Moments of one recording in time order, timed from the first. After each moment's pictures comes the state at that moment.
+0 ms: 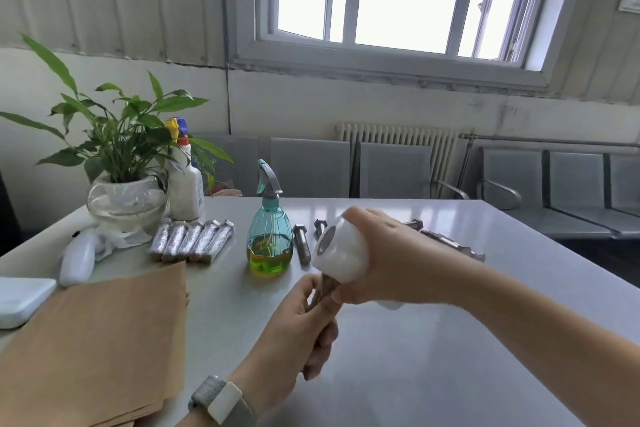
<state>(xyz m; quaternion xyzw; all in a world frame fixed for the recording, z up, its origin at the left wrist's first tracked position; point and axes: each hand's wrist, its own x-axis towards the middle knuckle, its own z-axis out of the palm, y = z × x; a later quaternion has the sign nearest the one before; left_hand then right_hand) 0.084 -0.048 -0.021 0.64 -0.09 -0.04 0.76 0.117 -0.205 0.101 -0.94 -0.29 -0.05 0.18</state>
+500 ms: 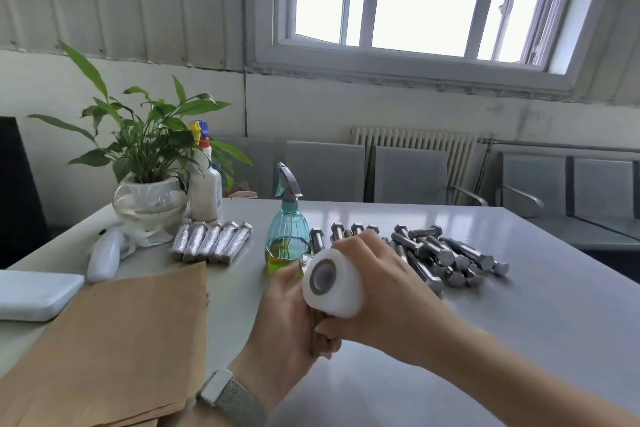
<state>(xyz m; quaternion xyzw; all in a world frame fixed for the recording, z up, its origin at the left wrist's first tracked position) 0.089 -0.032 -0.006 0.43 -0.04 -0.08 0.90 0.113 -0.184 0.043 -0.87 -0.40 -0.20 0.23</state>
